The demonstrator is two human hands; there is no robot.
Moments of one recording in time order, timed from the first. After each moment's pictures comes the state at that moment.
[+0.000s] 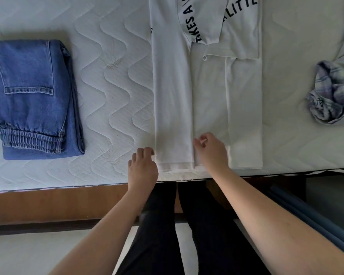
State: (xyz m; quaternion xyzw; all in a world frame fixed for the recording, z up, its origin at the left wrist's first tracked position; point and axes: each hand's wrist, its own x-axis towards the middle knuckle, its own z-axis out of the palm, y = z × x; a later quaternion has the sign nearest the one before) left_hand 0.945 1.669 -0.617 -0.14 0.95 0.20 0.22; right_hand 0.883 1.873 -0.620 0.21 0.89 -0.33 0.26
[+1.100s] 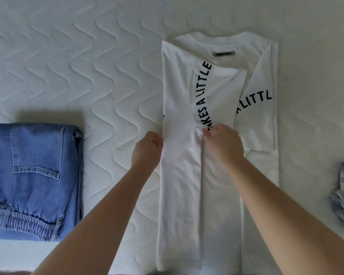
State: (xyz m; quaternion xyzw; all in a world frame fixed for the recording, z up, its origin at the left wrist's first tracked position) left_hand 0.641 1.644 -0.631 -0.25 0.88 0.36 0.20; right_hand 0.593 1.854 -0.615 0.15 0.93 -0.26 0.23
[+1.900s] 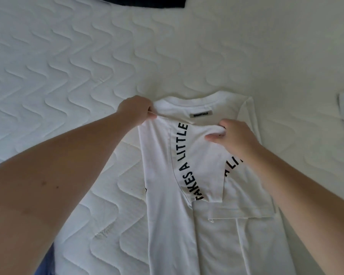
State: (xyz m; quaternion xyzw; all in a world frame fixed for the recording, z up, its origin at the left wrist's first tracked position) left_hand 0.309 1.644 -0.626 0.07 0.97 0.03 0.24; right_hand 0.409 1.926 -0.616 0.05 0.95 -0.24 0.17
